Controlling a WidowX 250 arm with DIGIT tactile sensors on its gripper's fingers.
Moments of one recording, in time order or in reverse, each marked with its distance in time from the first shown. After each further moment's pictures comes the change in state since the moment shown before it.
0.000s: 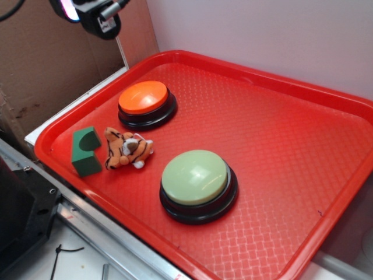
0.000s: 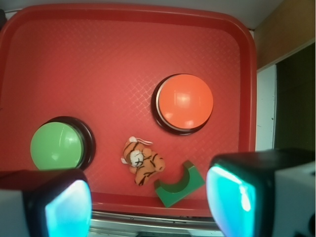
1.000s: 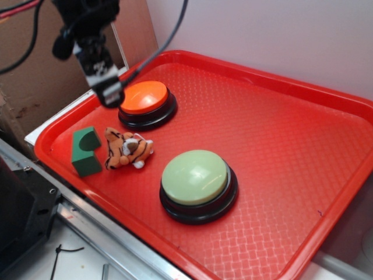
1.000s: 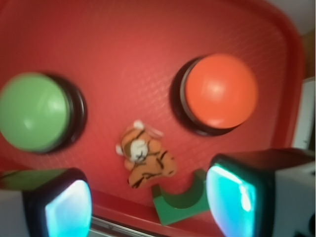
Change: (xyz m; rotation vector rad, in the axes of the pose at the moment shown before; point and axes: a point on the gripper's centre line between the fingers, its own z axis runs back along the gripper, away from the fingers) arm -0.025 -0.010 -0.070 0.022 0.028 -0.282
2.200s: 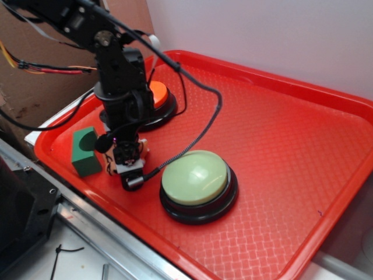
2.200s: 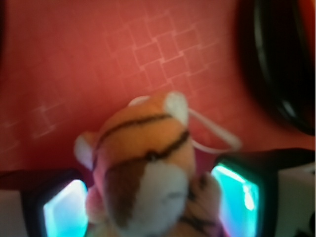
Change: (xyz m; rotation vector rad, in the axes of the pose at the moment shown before) arm -0.009 -0.002 -0.103 0.067 0.195 -0.050
